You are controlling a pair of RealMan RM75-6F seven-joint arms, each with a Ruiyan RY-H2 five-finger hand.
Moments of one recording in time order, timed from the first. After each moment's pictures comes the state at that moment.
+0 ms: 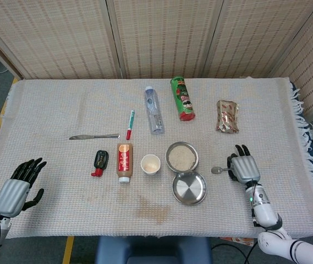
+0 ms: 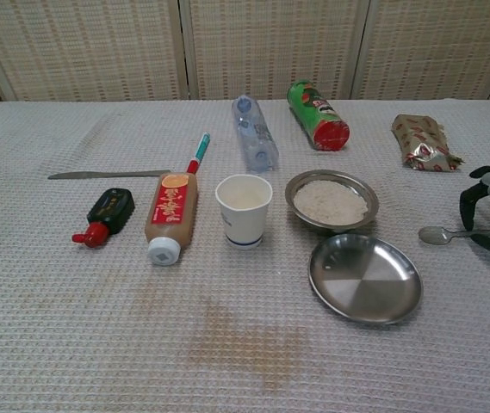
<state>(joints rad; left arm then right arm) -0.22 -1.22 0.01 -1.42 1.62 1.43 -0.08 0.46 -1.56 0.11 -1.19 -1.19 1.01 -0.32</state>
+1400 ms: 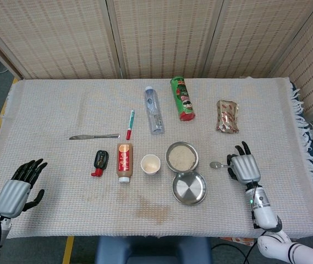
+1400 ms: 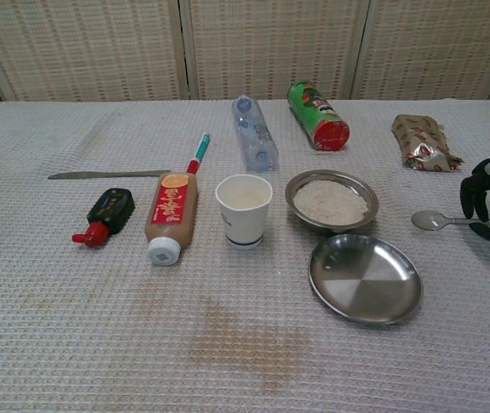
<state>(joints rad) -0.22 -1.22 0.02 -1.43 1.62 1.42 -0.07 0.43 -1.60 0.11 -1.13 -1.29 1.11 -0.27</state>
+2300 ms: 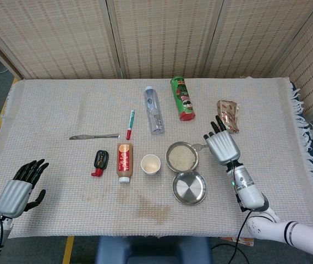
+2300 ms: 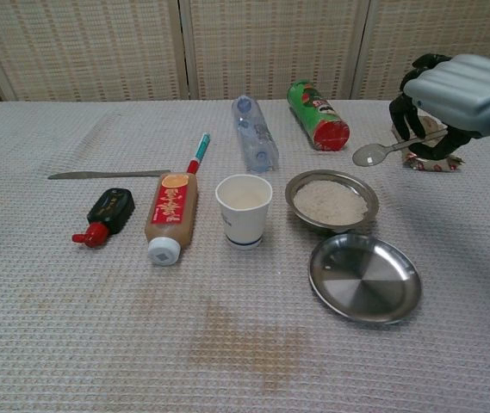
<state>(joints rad) -0.22 -1.22 0.02 -1.43 1.61 1.42 -0.06 0.65 -1.47 0.22 -1.41 -1.25 1.03 -0.73</state>
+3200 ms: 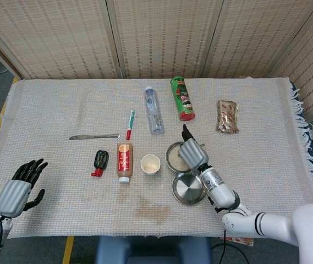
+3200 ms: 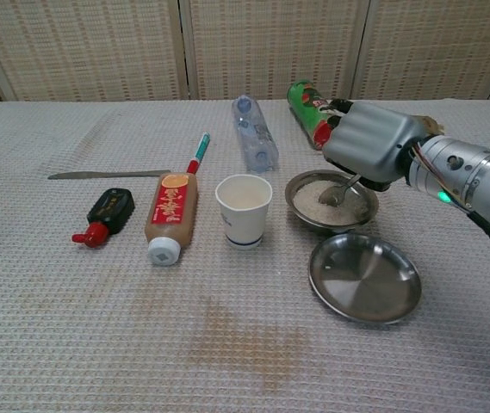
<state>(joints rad) -0.22 -1.22 0.02 -1.43 1.61 1.41 -0.06 0.84 -1.63 0.11 -1.33 -1.08 0.97 -1.24</state>
